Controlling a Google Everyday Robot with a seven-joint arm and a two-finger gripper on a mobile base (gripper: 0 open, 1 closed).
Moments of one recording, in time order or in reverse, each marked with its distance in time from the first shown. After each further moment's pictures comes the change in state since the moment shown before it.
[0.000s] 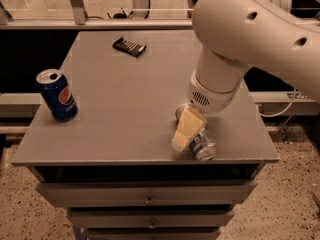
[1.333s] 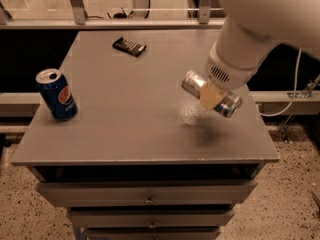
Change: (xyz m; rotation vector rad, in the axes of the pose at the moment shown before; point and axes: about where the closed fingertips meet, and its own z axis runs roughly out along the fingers) arm -0.001 -0.046 -0.045 0.130 -0.096 0.024
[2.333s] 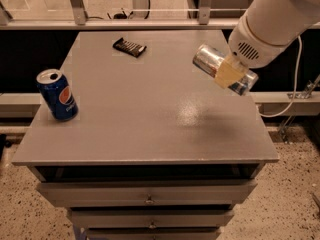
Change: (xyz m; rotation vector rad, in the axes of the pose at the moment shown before) arm -0.013 -0.034 -0.048 0.059 -0.148 -0.077
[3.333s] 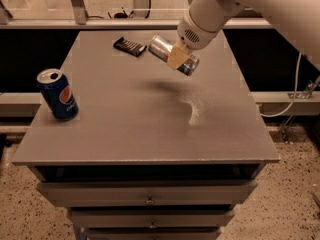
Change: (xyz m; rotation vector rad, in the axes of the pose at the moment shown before) arm -0.120 -0.024 0.097 -0.151 -0.148 -0.120
